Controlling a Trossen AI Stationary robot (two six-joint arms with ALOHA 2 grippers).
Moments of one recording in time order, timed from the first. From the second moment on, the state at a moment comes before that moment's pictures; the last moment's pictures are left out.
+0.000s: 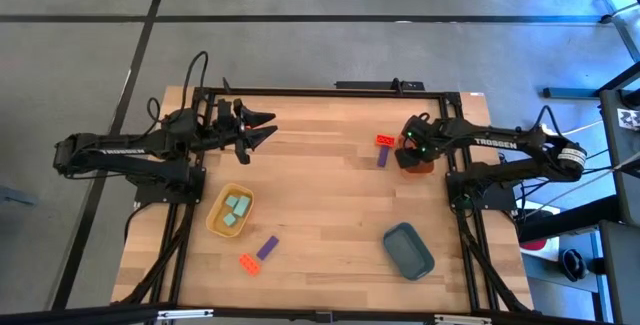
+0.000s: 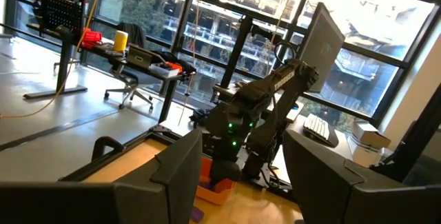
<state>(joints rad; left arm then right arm) 0.15 0.76 0.60 0.35 -0.14 -0.33 -0.52 1.18 0.58 -0.81 0.04 0.71</state>
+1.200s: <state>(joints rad) 0.15 0.76 0.60 0.35 -0.15 -0.33 -0.26 0.88 0.76 0.06 -0.19 0.34</state>
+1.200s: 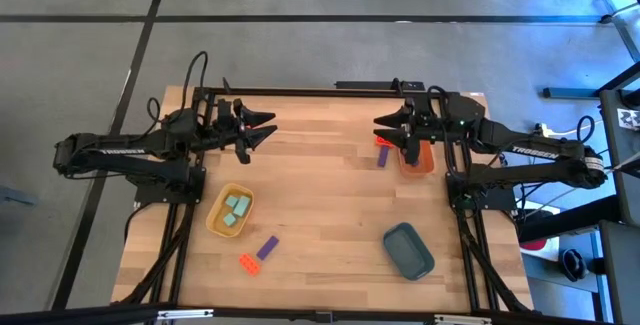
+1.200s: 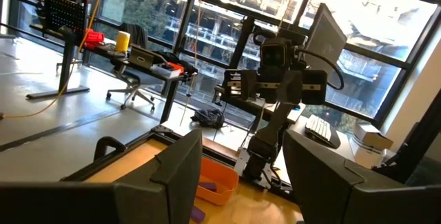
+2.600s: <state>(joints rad) 0.15 0.76 0.60 0.35 -0.15 -0.33 -0.30 1.16 1.06 -0.59 -0.18 0.41</state>
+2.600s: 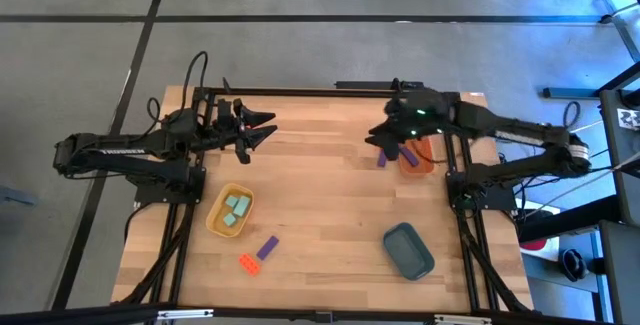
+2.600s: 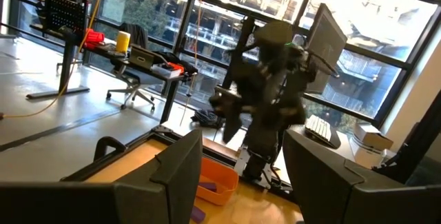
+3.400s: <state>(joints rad) 0.15 0.76 0.60 0.35 -0.15 -0.33 -0.49 1.85 1.24 -1.02 0.09 -0.09</state>
